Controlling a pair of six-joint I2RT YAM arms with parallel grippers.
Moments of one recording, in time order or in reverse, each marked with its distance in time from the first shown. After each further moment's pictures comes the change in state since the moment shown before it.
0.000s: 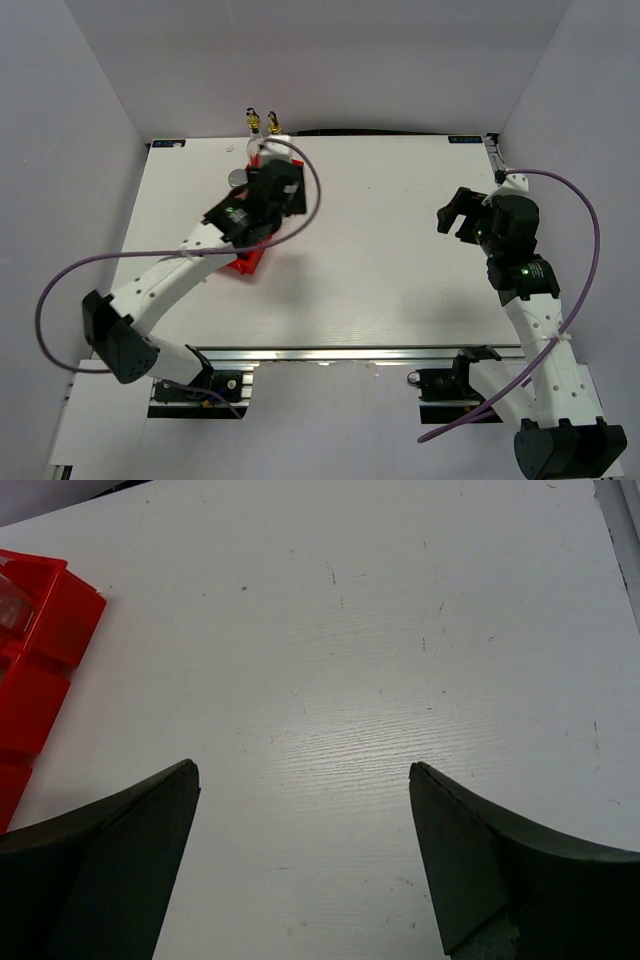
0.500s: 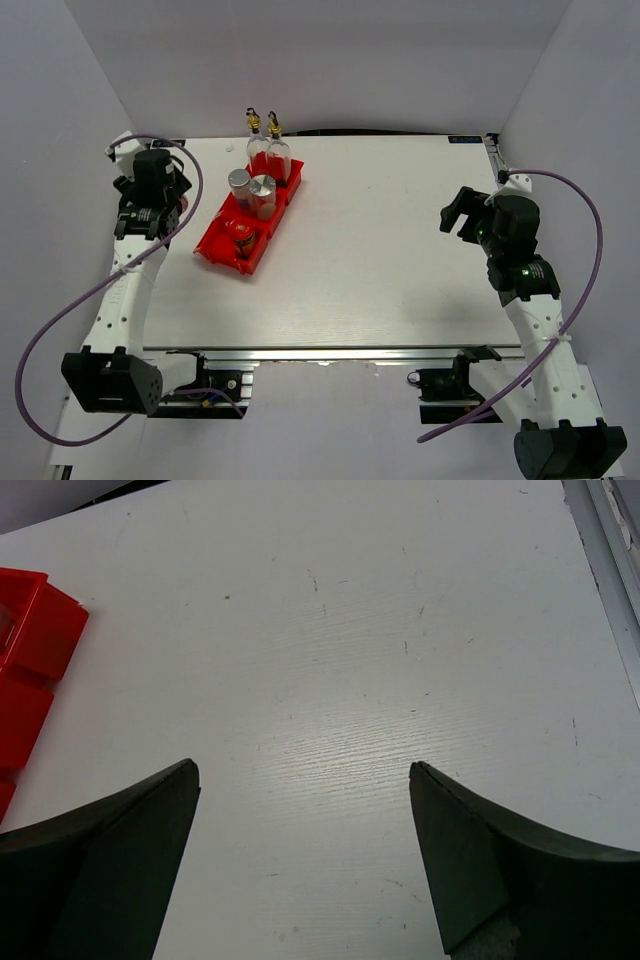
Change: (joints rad) left arm 0.708 -0.238 -0.130 0.055 0.006 -0.086; right arm 0.000 -0.005 0.000 0.000 0.045 -0.001
